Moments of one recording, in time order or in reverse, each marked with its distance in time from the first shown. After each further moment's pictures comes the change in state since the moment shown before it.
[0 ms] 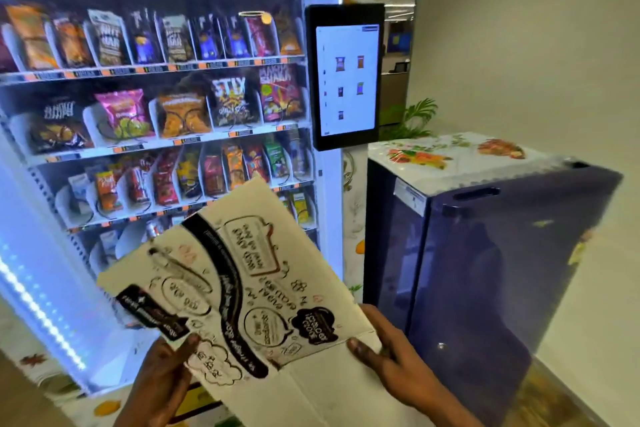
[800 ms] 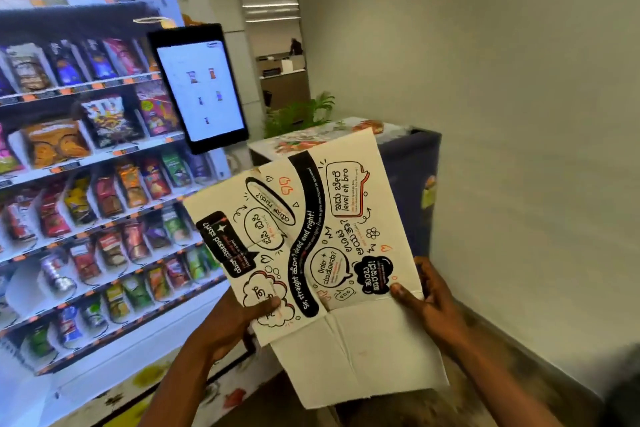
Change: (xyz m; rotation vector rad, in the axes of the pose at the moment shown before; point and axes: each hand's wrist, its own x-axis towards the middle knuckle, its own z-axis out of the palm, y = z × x) left_hand -0.139 -0.020 0.278 0.379 -0.619 -0.054; right_hand -0.197 -0.002 -0.181 0.283 0.572 0.067
